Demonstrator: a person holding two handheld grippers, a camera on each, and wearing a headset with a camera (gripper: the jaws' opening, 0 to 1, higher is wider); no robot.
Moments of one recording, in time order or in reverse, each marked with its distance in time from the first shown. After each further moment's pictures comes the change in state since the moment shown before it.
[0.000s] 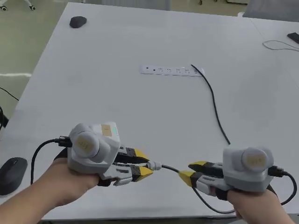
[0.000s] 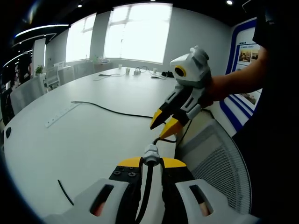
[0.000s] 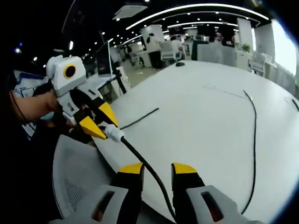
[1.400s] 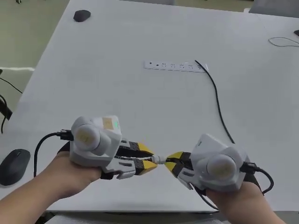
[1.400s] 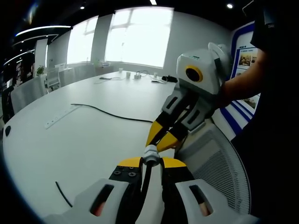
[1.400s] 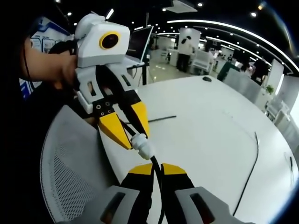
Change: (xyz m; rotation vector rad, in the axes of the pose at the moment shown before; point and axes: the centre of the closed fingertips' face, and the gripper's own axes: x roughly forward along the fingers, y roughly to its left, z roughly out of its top) left arm 0.001 -0.002 0.006 -0.015 -0.043 0.002; right arm 0.023 0.032 0.013 -0.317 0.041 0.021
